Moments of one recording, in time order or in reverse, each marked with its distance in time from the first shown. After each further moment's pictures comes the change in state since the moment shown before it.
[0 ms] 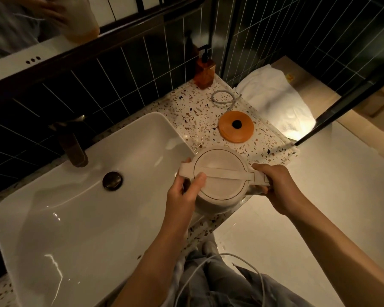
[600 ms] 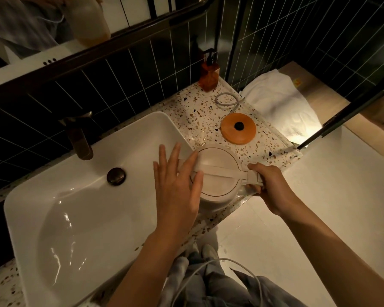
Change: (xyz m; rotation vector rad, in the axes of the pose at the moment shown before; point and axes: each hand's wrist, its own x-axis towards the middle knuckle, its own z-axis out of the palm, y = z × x) left_hand -0.014 0.012 0.005 0.962 0.239 0.606; right_hand -0.005 0.001 0.002 -0.013 -0.020 0.047
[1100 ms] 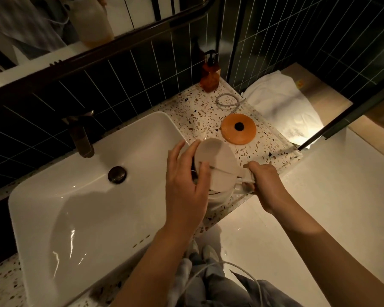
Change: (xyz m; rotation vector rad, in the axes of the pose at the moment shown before) left_hand 0.000 0.041 0.000 -0.310 0.139 -0.065; right_hand 0.005 0.004 0.004 -0.140 0.076 0.011
